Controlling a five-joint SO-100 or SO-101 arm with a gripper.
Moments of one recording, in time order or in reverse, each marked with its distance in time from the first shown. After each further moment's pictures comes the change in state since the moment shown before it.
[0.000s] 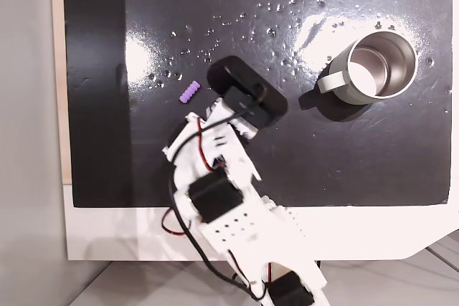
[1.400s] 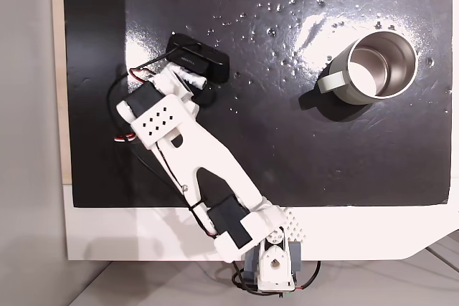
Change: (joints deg) arm -2.8 -43.5 -15.7 -8.3 -8.8
